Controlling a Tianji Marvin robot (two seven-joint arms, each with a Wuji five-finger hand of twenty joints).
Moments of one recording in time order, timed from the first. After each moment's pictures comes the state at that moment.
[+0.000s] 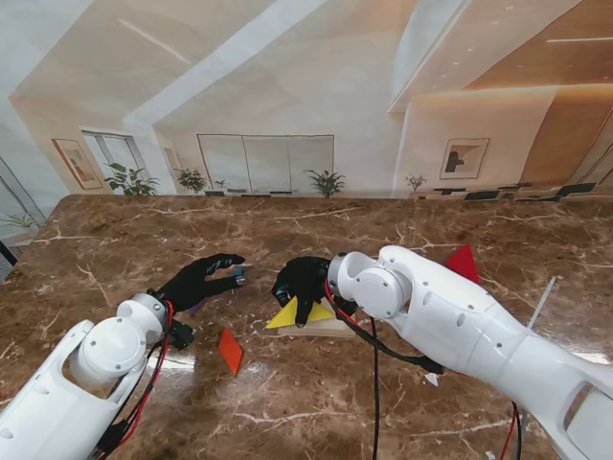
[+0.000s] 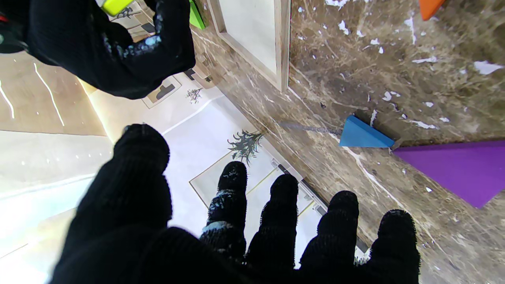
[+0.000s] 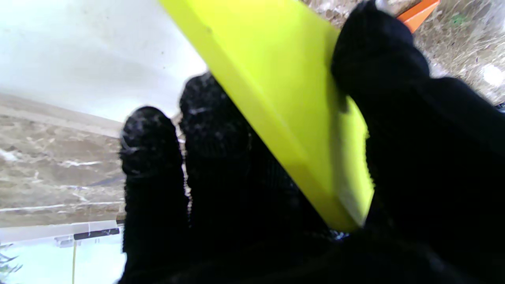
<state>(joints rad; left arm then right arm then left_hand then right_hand) 1.54 -1.10 -1.29 -1.59 0.26 0.03 -0.20 -0.84 -1.11 0.46 -1.25 -0.45 -0.19 0.32 0.70 -0.26 0.18 -0.02 0.42 0.02 0.31 0.25 0.42 0.17 0.16 0.26 0.25 0.29 0.07 0.27 -0.01 0.40 0.16 0.52 0.61 -1.09 1.10 -0.37 0.95 -0.14 1.16 0.22 1.37 -0.01 0.53 0.50 1.27 0.06 1.07 0.57 0.76 0.26 1.36 0.61</state>
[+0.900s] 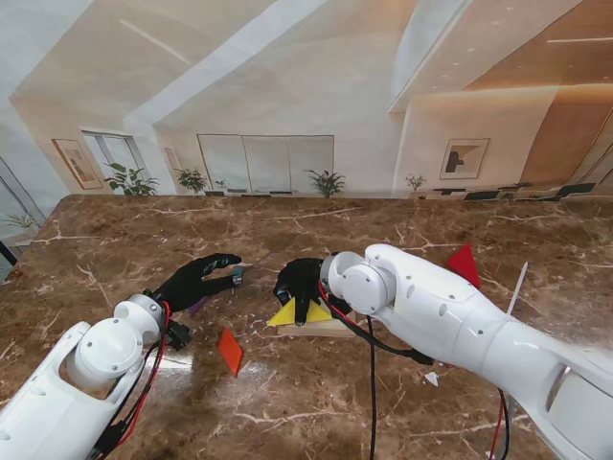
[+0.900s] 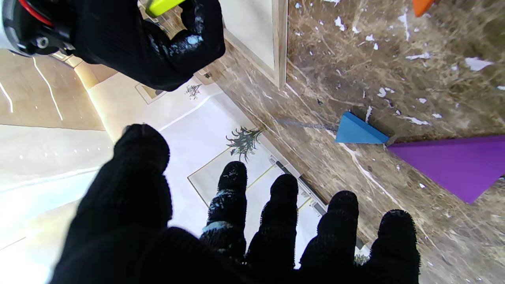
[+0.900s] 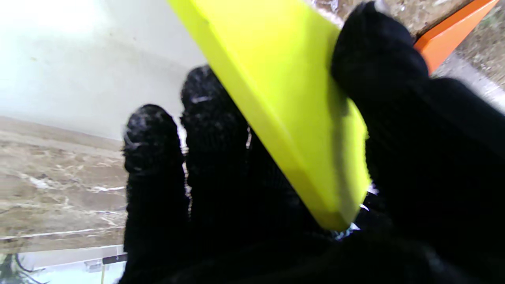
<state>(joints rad) 1.55 -1.10 -1.30 -1.59 0.25 0.03 -0.20 -0.76 -1.17 0.35 -1.14 -0.40 -0.08 0.32 0.70 -0.26 0.18 -0.02 0.42 0.02 0.31 0.25 0.42 0.17 0.16 0.26 0.25 0.29 0.07 0.27 -0.01 0.40 0.16 0.52 0.61 -1.08 1.10 -0.37 0.95 -0.14 1.16 0.22 1.37 -0.02 0.55 0.51 1.27 0.07 1.02 0.55 0.74 0.25 1.33 0.60</state>
